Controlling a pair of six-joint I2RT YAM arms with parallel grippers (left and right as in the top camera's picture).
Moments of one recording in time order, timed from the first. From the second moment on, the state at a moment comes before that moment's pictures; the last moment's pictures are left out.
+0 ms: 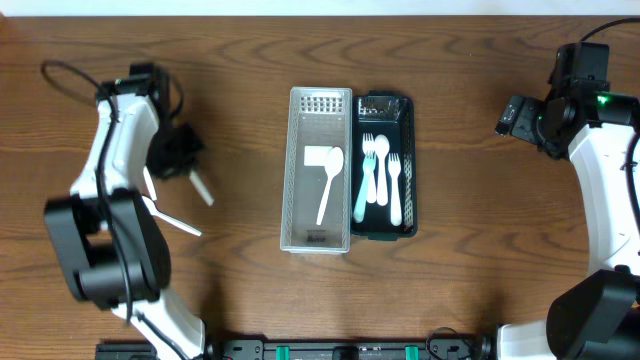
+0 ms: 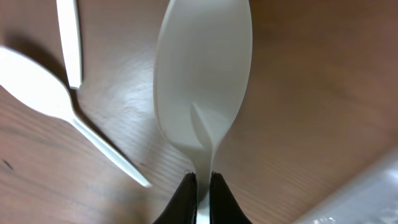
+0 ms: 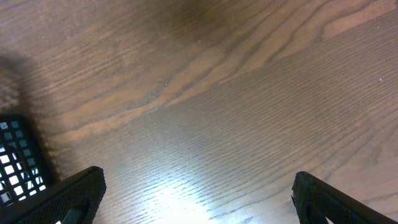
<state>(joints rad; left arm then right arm) 0.09 1.87 1.54 -1.20 0.04 -0.44 -0.14 1.62 1.44 -0.98 0.12 0.29</state>
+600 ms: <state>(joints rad) -0.50 1.84 1.64 -1.18 0.02 -0.43 -0.14 1.62 1.44 -0.98 0.12 0.29</state>
